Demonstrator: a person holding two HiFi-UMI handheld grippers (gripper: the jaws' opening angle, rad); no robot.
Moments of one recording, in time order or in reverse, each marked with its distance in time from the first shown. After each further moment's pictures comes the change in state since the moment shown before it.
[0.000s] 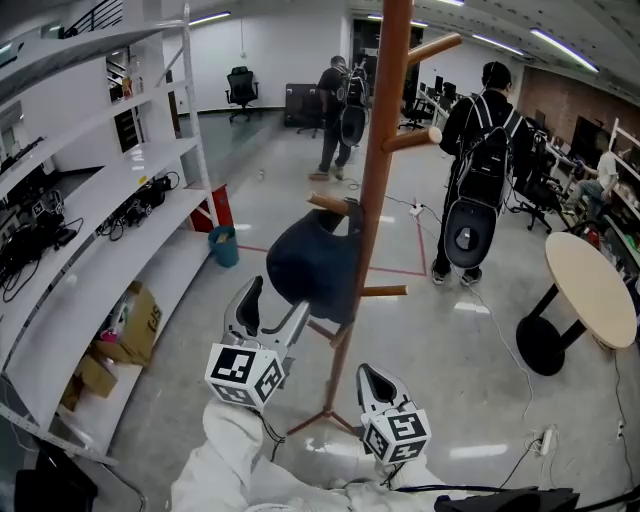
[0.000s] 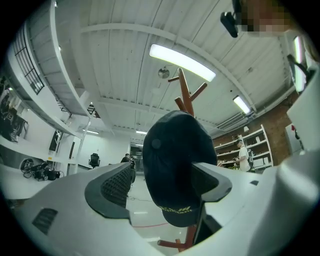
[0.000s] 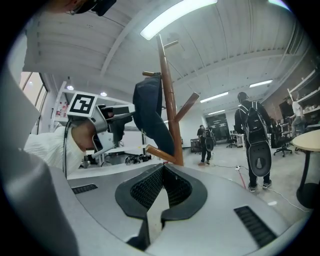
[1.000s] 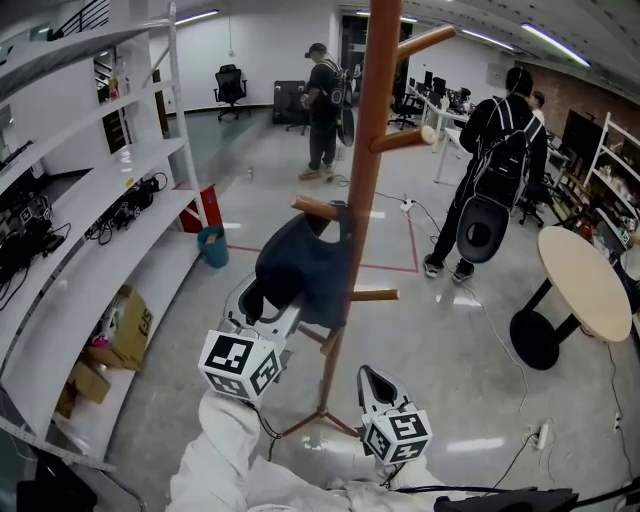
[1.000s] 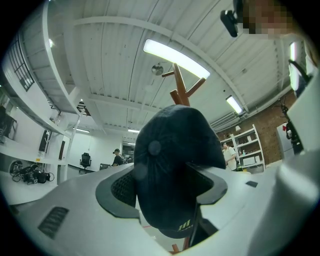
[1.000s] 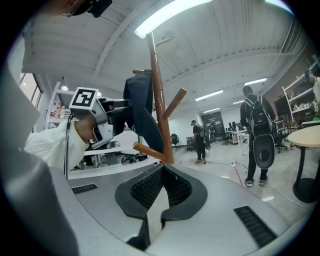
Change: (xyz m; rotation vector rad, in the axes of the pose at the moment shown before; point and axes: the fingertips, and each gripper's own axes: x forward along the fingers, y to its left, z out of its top) left arm 0.030 -0.016 0.011 0.018 0.020 -0.095; right arm -0.002 -0.021 -0.007 0.034 0.016 -0.045
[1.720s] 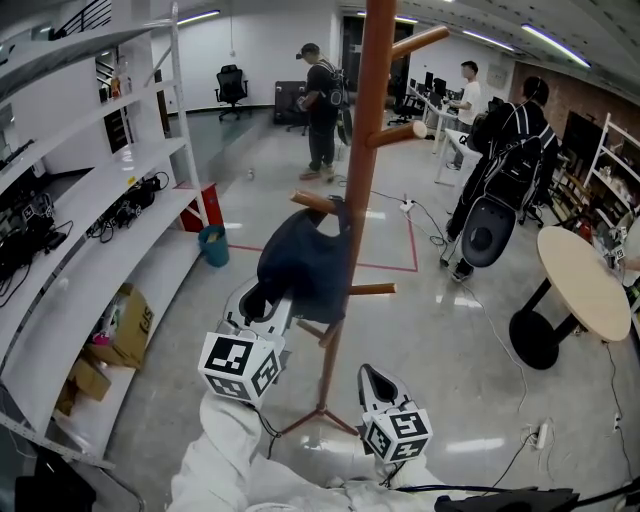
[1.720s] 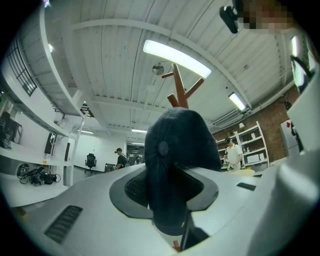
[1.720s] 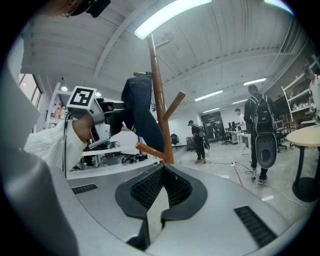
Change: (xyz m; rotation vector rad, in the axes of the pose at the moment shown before) left arm -0.013 -0.003 0.002 0.017 0.016 0.050; right arm -0.009 0.000 -0.002 0.005 -0.001 -0.001
